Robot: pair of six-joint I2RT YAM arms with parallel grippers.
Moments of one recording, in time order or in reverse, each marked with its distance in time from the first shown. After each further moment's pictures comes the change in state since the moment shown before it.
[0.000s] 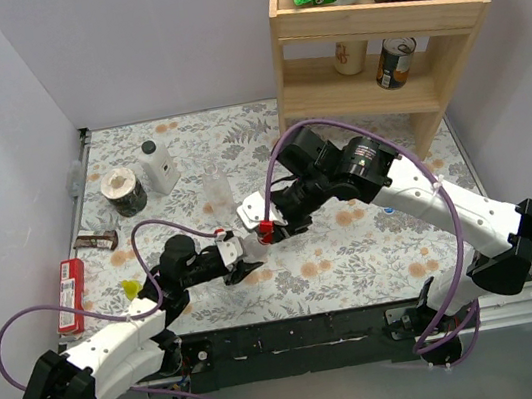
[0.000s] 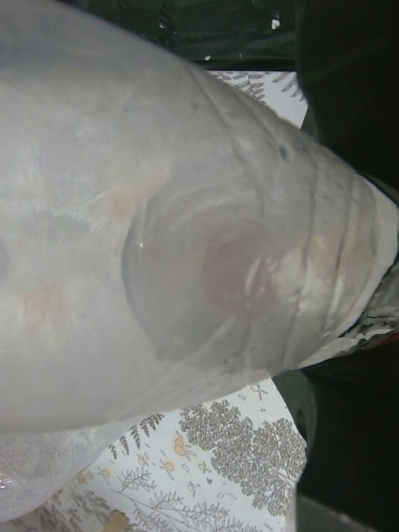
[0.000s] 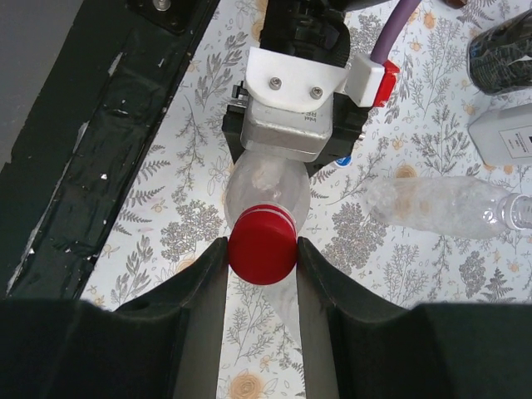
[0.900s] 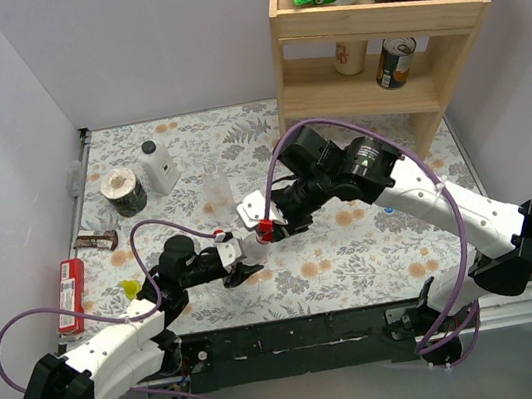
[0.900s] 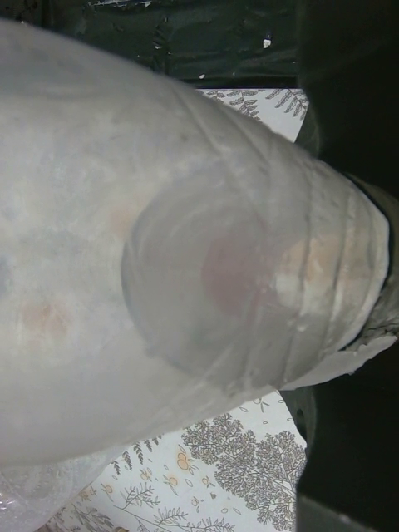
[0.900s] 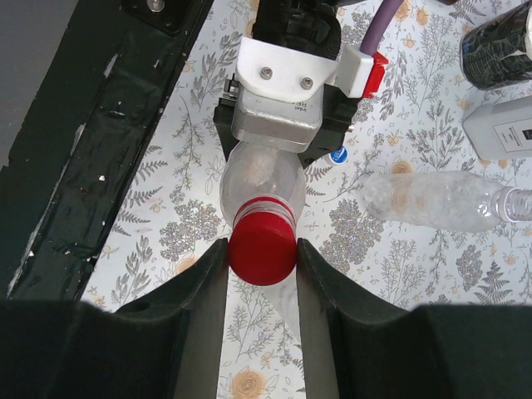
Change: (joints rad) left arm 0.004 -0.015 0.000 -0.027 0.045 -0.019; right arm 0.001 -0.010 0.001 0.014 0.032 0.026
